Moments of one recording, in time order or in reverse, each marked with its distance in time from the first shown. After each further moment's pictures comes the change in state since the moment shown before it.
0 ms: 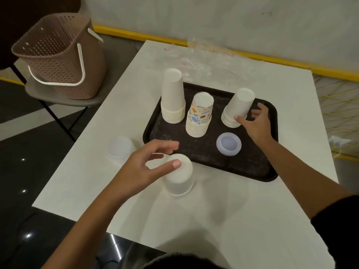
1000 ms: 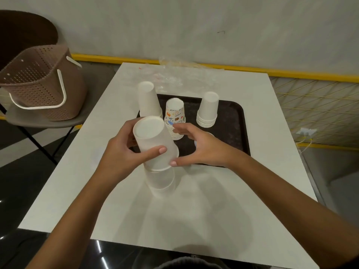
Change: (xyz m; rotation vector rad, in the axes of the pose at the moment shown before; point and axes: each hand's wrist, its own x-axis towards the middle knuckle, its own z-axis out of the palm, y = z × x) left_hand -0.007 0.042 0.009 0.078 0.196 0.199; right_hand -0.149 -0.083 -0.032 -0.048 -0.745 -0.311
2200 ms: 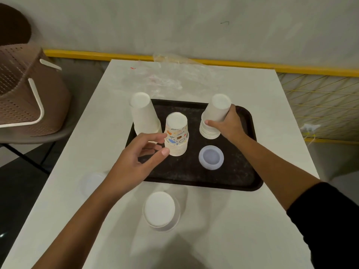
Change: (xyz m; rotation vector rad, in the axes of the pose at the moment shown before) left_hand 0.083 -0.039 0.012 -0.044 -0.236 -0.053; right_hand 0.134 0.112 -0.081 0.059 0.693 0.309
